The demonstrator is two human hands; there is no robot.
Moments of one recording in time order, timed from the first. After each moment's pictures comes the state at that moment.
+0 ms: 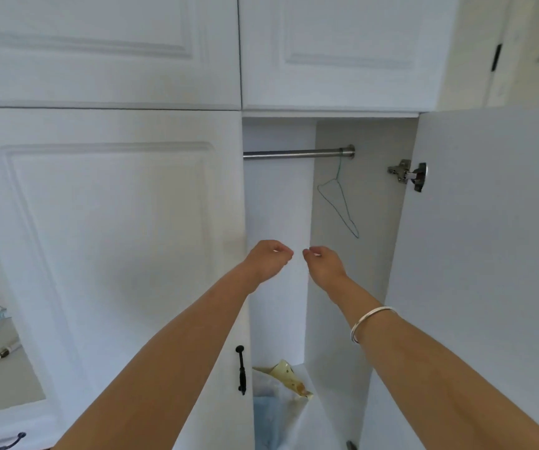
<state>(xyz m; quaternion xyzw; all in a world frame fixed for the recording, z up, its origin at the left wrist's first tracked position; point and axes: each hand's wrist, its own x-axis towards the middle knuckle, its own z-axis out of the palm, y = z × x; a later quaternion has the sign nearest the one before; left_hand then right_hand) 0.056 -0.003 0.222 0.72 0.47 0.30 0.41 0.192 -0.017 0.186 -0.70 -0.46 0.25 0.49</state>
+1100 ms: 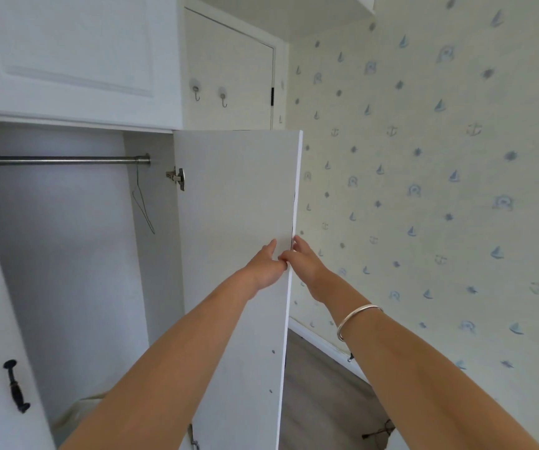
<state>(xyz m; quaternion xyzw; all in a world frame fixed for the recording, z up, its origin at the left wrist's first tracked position) 0.356 -0.299 0.221 0.80 0.27 0.18 0.50 0.438 -0.376 0.222 -0.71 -0.36 0.25 0.56</state>
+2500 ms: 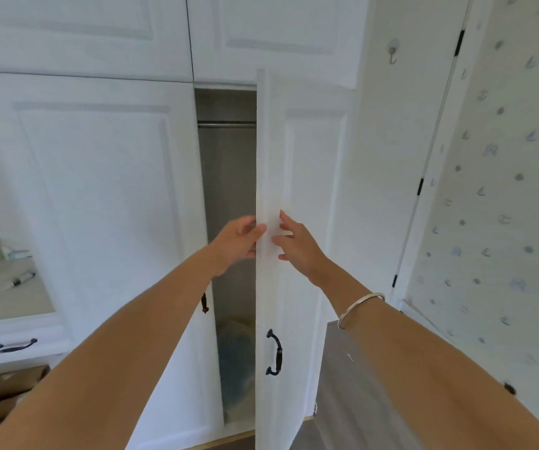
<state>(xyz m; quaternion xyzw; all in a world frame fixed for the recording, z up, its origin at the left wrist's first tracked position) 0.086 -0.193 0.201 0.70 0.38 0.36 0.48 0.231 -0.220 0.181 -0.56 -0.59 0.32 0.48</state>
